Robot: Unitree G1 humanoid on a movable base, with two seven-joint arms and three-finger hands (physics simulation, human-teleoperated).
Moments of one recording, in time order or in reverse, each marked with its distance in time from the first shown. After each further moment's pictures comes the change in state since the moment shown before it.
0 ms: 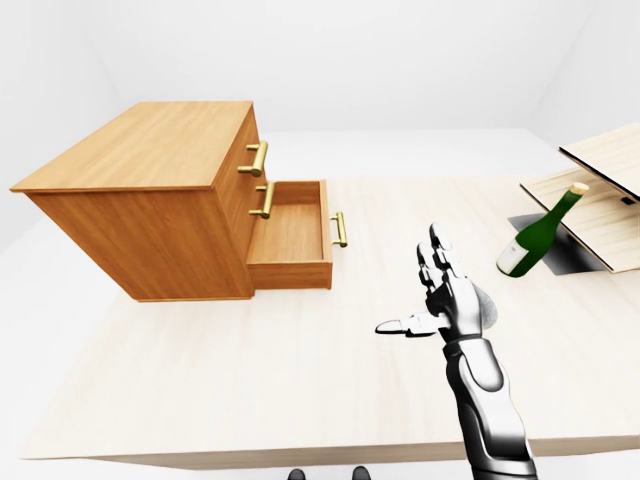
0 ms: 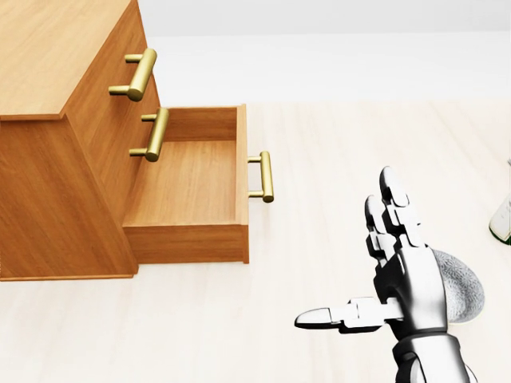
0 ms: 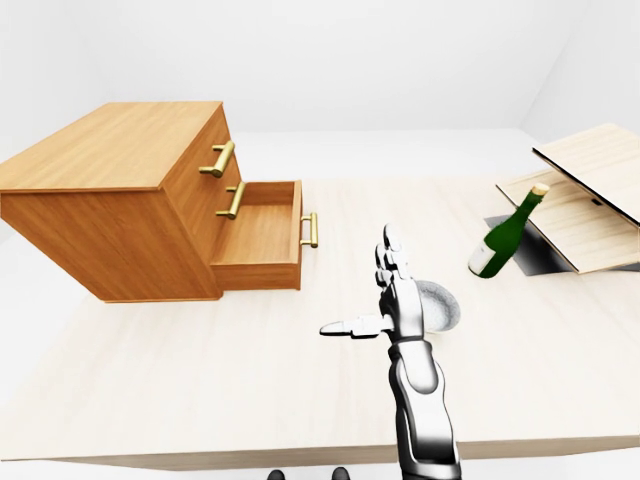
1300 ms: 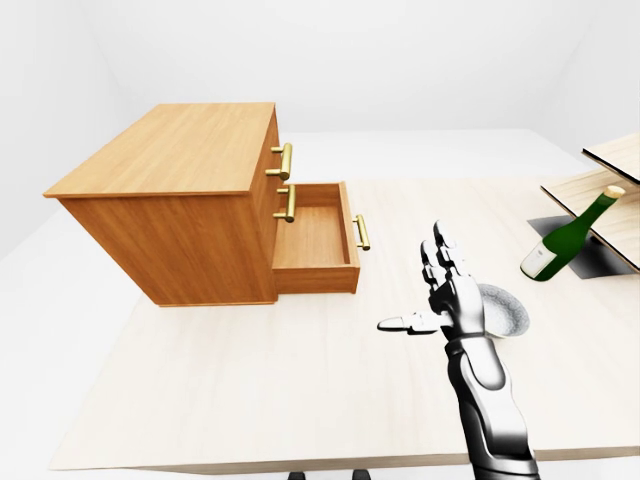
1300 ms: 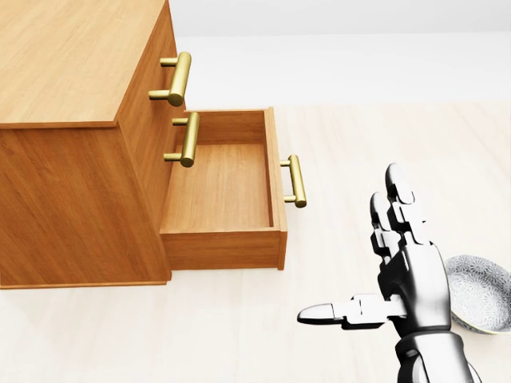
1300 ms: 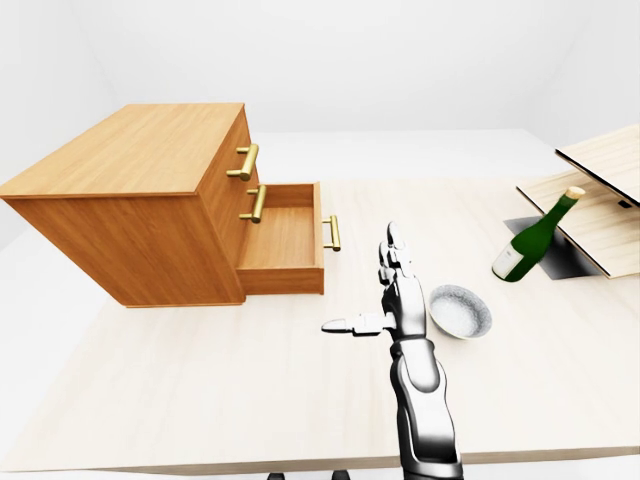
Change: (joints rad) left arm 0.003 0.007 0.010 -0.009 -0.020 0.000 0.006; right arm -0.006 -0.006 -0.004 -0.009 -0.001 0.005 -0.020
